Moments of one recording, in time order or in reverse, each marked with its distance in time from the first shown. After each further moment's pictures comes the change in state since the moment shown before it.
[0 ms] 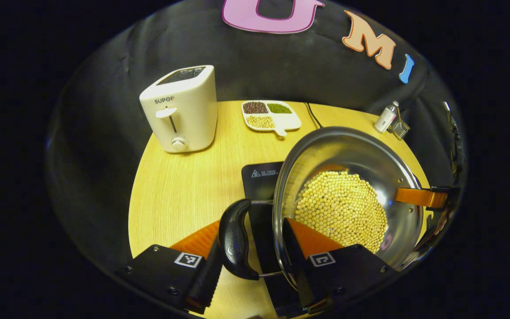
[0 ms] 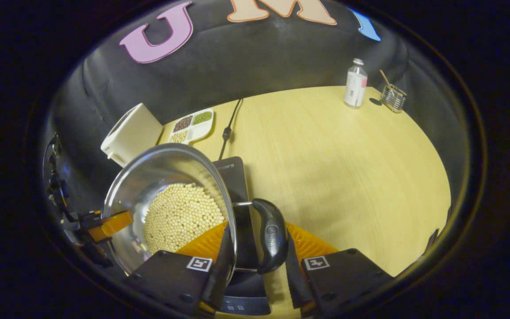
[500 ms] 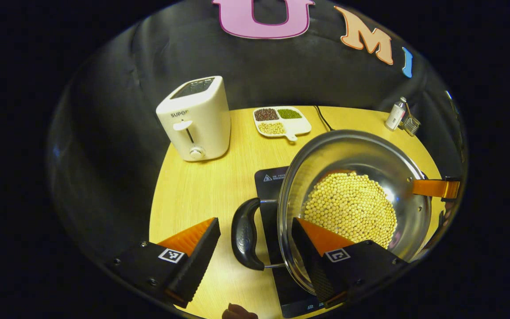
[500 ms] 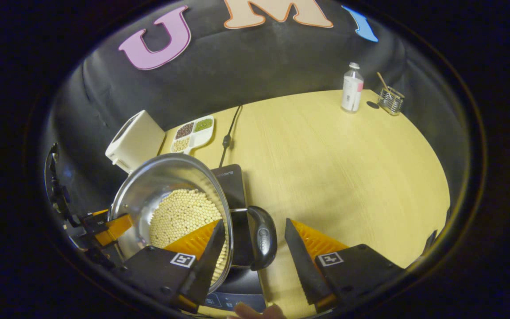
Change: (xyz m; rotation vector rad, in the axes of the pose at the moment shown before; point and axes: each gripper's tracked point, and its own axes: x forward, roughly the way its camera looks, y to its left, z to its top) left arm -0.023 0.010 0.020 0.074 -0.076 0.121; right arm -0.019 -0.006 0.015 0.021 -0.034 0.028
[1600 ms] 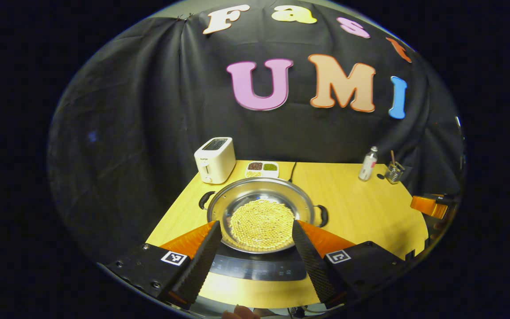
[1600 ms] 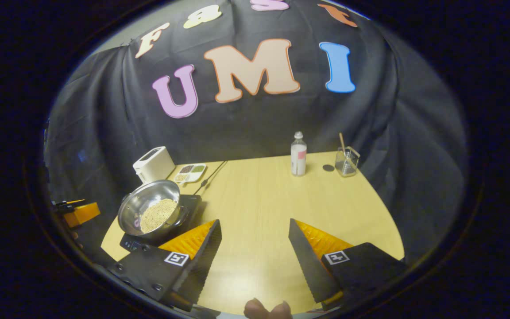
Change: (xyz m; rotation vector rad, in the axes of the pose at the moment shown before) left arm -0.245 -0.214 0.017 -0.145 -0.358 0.204; right arm -0.201 -0.214 0.076 -0.190 -0.422 0.127
